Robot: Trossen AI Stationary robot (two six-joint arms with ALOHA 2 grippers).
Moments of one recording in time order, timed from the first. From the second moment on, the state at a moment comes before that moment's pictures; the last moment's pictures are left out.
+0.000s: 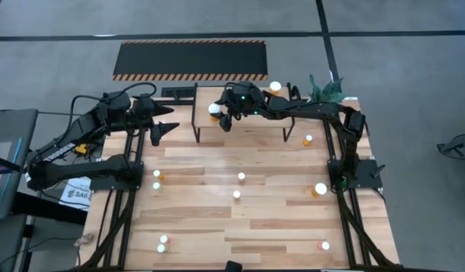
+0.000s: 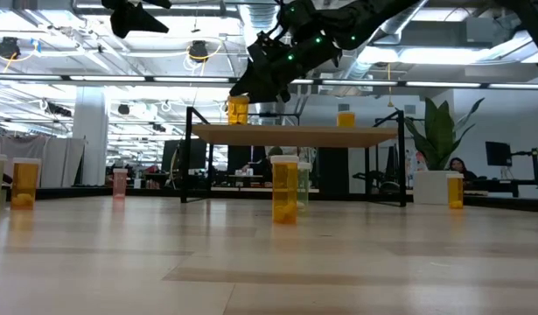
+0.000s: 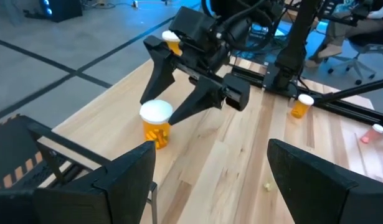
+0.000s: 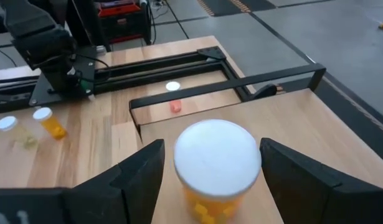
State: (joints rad) left arm 0.51 0.72 0.97 -0.62 0.16 -0.09; right arm -0.40 1.90 1.50 0.00 -0.12 -0.02
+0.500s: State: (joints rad) left arm 0.51 0.72 0.97 -0.65 0.18 -0.10; right arm -0.40 1.90 1.50 0.01 -0.12 -0.02
